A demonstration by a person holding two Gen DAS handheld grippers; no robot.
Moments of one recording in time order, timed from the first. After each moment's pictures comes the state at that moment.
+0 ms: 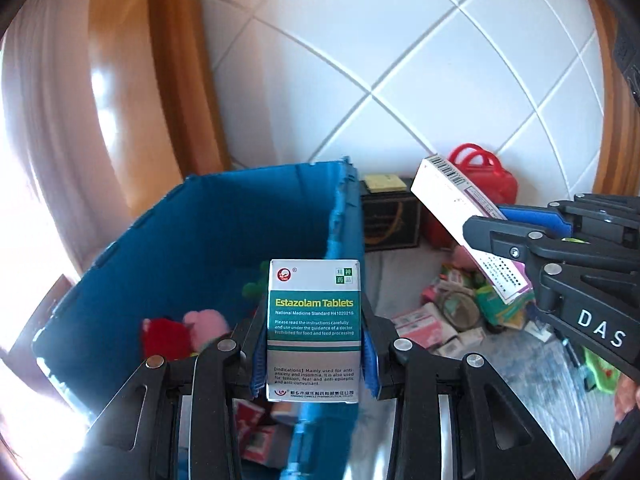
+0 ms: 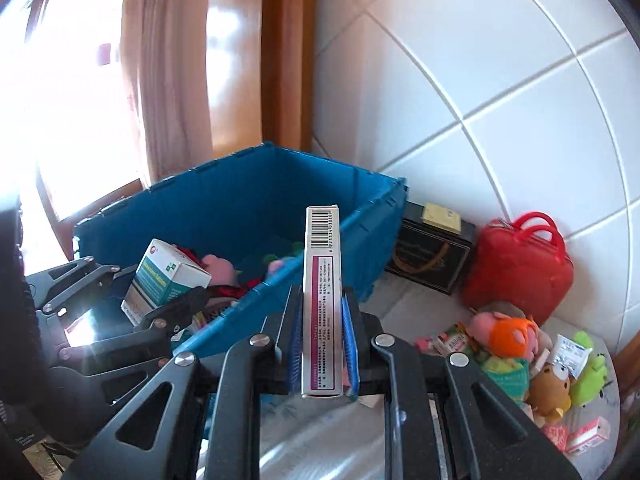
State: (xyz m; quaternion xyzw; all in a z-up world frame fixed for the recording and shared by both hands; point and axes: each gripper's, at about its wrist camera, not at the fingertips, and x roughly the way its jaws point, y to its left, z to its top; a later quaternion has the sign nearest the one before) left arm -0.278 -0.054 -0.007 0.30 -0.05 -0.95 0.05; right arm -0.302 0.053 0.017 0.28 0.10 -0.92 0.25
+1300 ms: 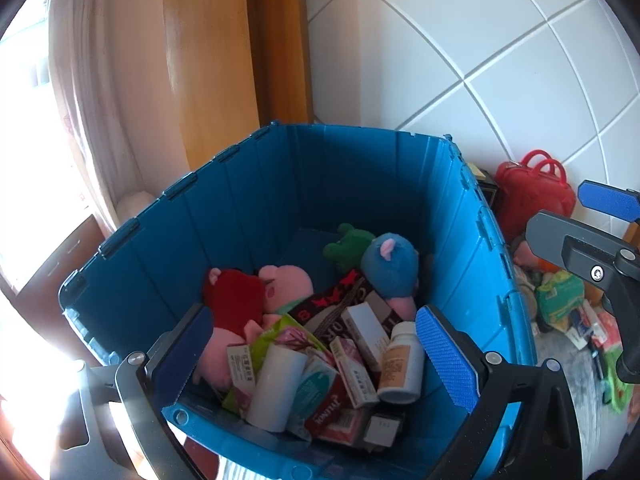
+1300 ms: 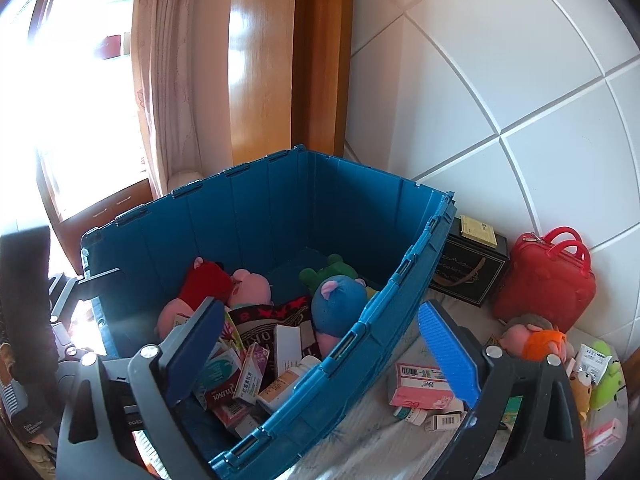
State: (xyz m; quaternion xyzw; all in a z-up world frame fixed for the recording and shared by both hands) left arm -0.263 -0.171 -0.036 0.33 0.01 -0.94 0.11; right arm -0.295 -0.030 0.007 0.28 0.10 -0.92 0.25
